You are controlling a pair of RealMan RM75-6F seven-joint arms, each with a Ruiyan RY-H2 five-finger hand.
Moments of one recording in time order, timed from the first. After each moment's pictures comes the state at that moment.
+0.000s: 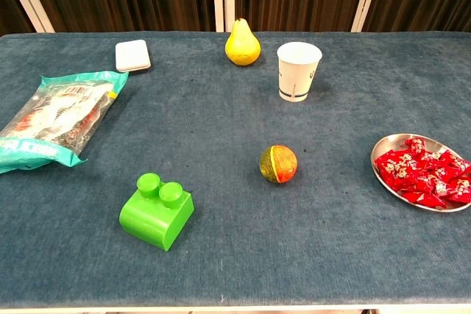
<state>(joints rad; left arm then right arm) -0.08 -1.19 -0.04 -1.50 1.47 1.48 0.03 0.14 -1.07 0.02 -1.64 -1.52 1.48 -0.02</state>
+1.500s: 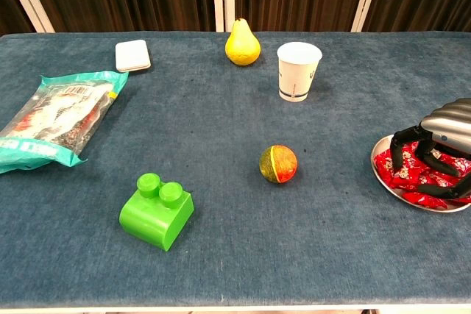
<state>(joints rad) -0.04 -1.19 -0.04 -1.48 1.45 1.51 0.00 0.45 -1.34 -0.04 -1.48 -1.62 1.01 -0.17</state>
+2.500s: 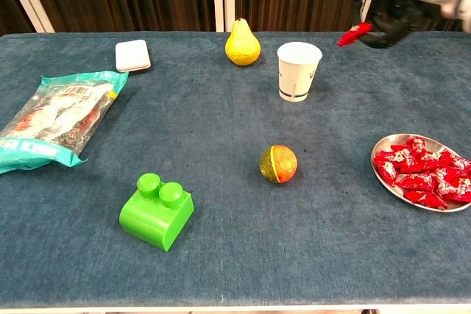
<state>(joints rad) -0.04 -1.19 -0.05 -1.48 1.44 1.49 0.01 0.72 -1.43 0.29 -1.38 -1.29 0.91 -0.18</state>
